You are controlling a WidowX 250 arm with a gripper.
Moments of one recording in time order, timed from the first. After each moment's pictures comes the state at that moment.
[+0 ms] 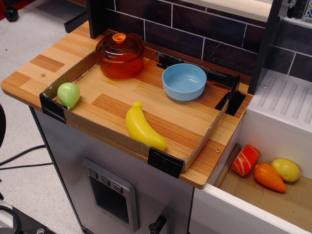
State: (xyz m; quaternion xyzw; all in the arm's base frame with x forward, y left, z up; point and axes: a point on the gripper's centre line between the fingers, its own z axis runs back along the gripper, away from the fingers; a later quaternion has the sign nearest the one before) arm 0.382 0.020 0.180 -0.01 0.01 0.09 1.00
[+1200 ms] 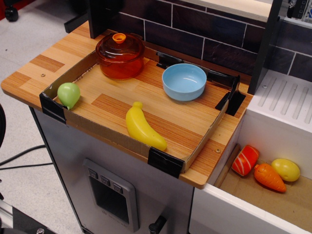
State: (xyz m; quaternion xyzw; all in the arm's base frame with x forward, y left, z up) arm 0.302 0.126 0.147 -0.05 -0.04 0.13 0.99
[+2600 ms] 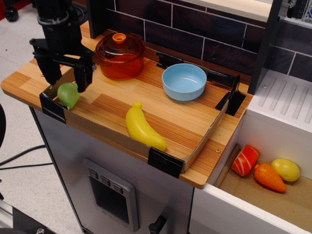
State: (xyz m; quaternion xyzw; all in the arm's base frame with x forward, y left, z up) arm 0.266 0.152 0.041 0.01 0.01 0.09 1.00
